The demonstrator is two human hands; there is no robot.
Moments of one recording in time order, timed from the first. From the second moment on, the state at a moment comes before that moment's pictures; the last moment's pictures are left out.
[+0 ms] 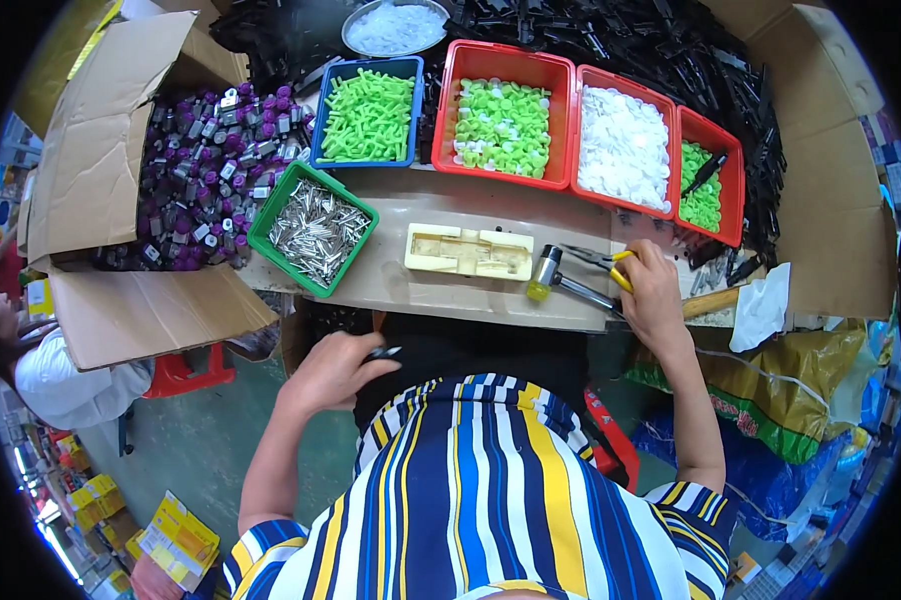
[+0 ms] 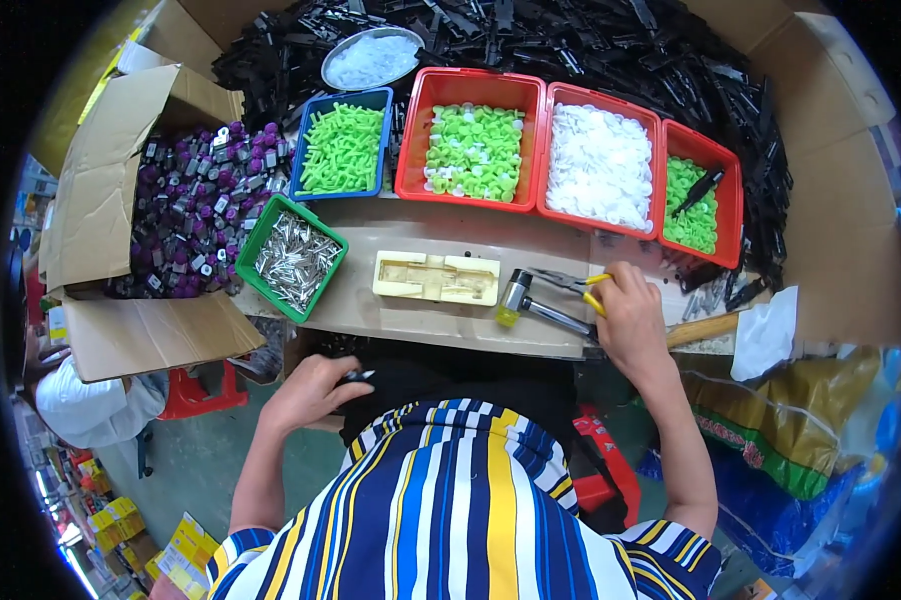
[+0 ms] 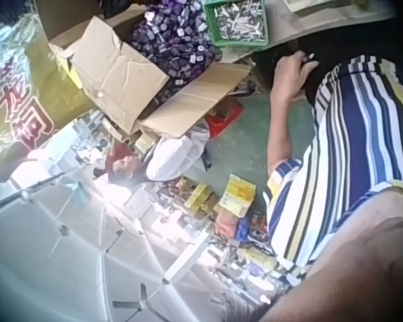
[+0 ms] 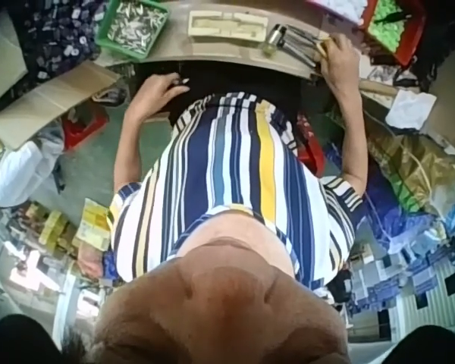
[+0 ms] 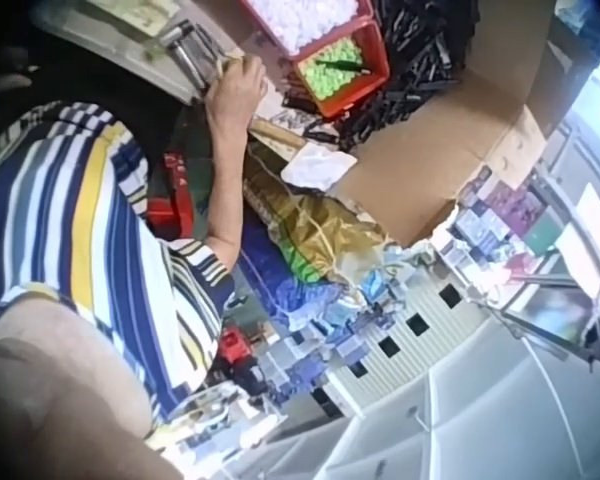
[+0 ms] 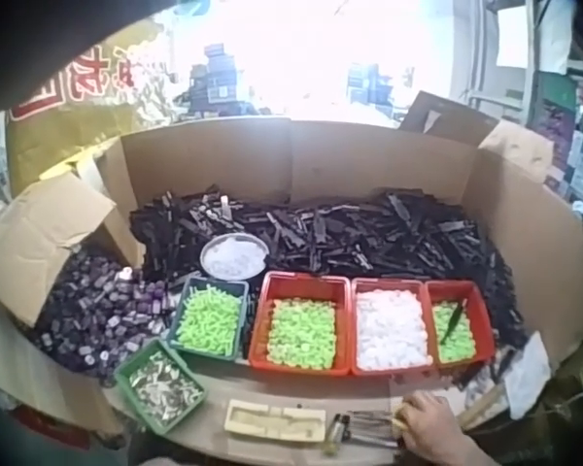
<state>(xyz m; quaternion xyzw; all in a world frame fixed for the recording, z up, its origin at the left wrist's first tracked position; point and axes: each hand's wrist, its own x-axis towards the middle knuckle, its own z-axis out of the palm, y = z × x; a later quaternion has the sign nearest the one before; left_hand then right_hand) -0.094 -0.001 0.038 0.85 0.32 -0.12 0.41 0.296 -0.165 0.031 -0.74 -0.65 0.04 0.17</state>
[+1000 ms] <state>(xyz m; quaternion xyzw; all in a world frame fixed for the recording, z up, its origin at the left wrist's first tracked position) 0.013 0.298 0.042 0.76 0.53 0.38 0.02 0.263 -0.181 0.031 -0.76 -0.62 0.04 0.20</state>
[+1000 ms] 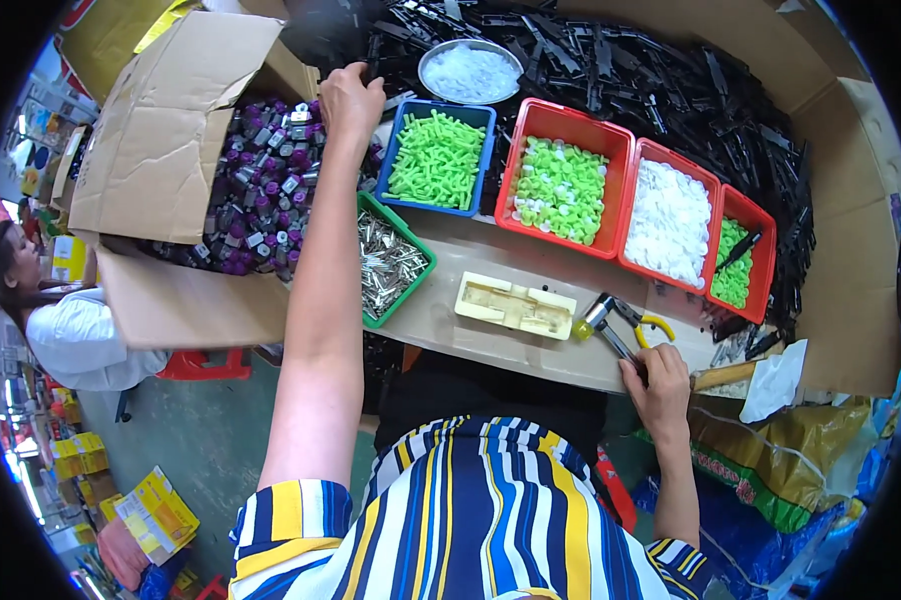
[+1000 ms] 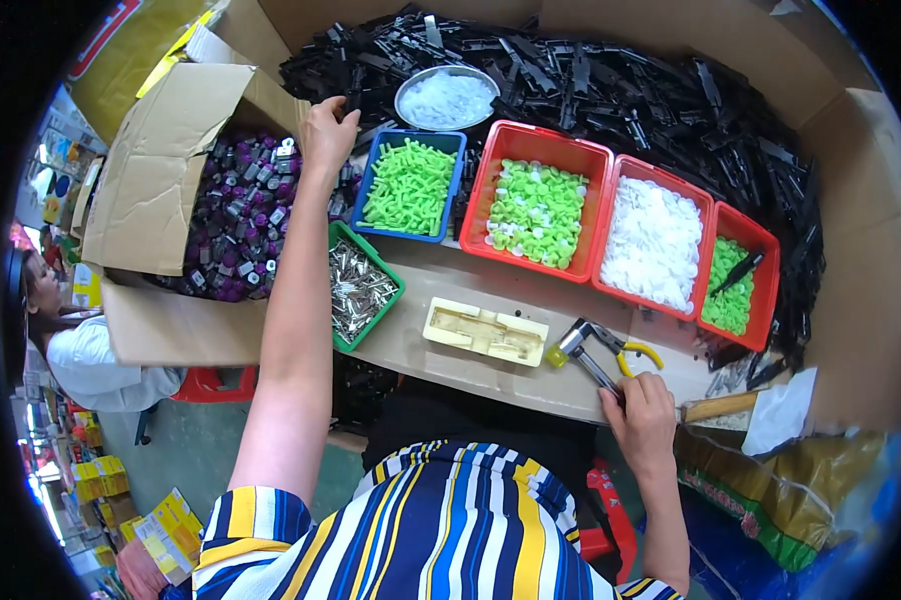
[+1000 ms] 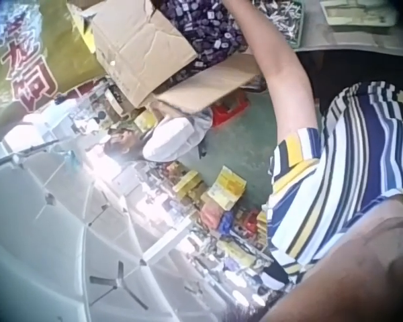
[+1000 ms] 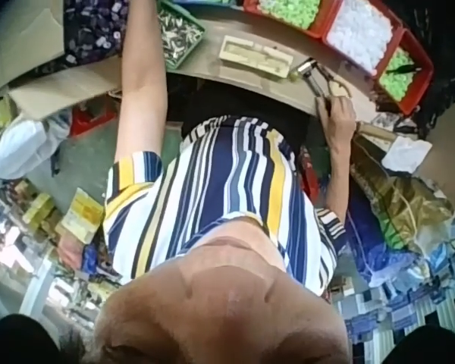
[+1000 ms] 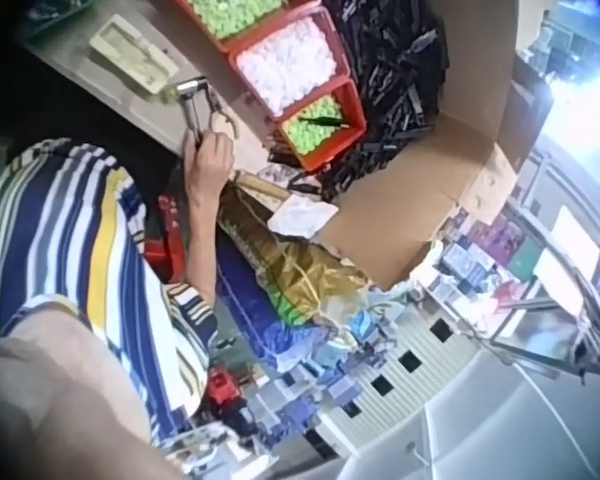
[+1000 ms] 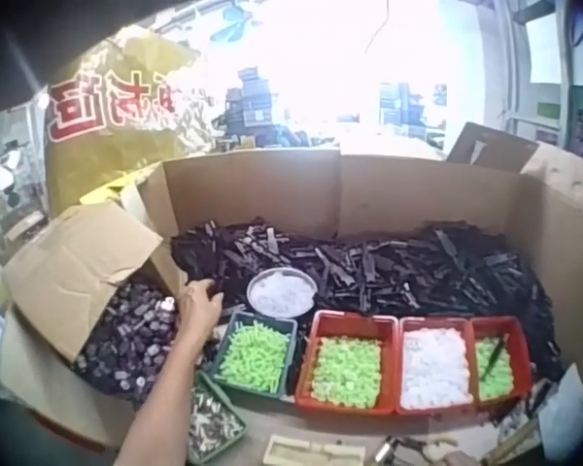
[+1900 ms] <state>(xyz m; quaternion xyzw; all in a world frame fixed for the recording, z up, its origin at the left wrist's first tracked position) 0.016 0.035 0.067 0.95 0.19 0.21 0.15 0.214 -0.112 0.064 -0.63 -0.70 -0.07 0.33</state>
